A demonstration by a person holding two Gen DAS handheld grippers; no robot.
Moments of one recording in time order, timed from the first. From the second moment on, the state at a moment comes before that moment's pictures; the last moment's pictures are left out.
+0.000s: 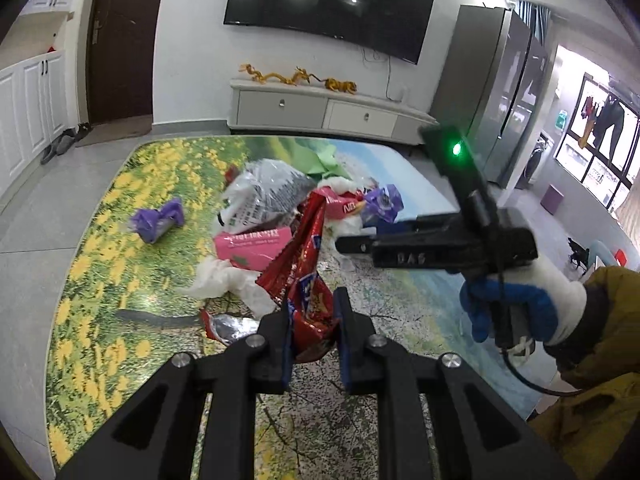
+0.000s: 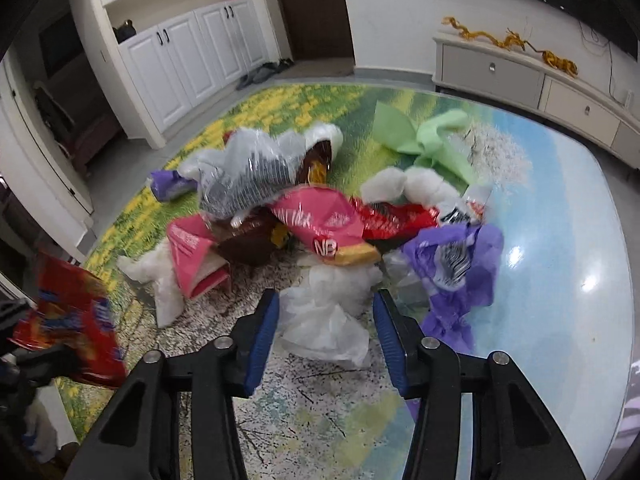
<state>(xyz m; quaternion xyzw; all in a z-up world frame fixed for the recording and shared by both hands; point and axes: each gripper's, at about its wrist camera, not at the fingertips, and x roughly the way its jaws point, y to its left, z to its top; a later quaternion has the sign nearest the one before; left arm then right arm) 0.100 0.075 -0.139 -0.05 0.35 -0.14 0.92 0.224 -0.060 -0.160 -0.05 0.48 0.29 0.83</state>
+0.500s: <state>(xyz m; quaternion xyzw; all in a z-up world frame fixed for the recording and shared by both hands) 0.051 0.053 -0.087 -0.01 0.30 -0.09 0.95 0.133 -0.107 -0.088 0.00 0.40 0.35 0.84</state>
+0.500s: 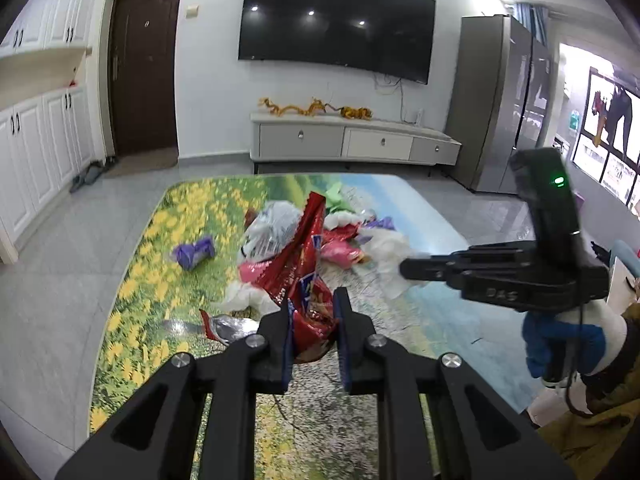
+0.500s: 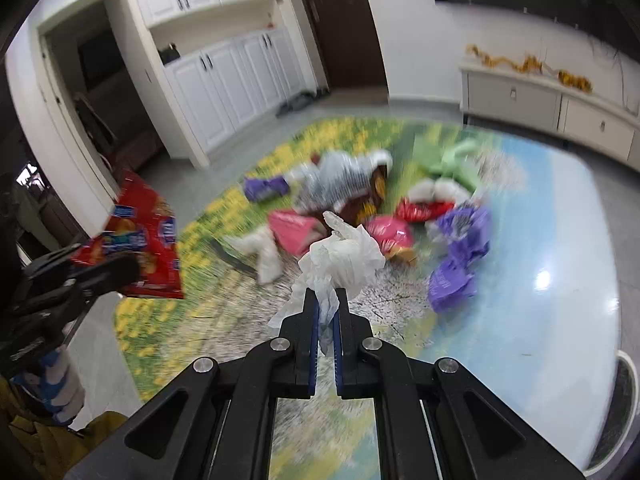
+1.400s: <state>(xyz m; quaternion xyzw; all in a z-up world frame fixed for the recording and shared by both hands) 0.202 -0.307 -0.071 0.13 0.36 -0.34 0.86 0.148 -0.462 -0.104 0.15 0.39 0.04 0.91</state>
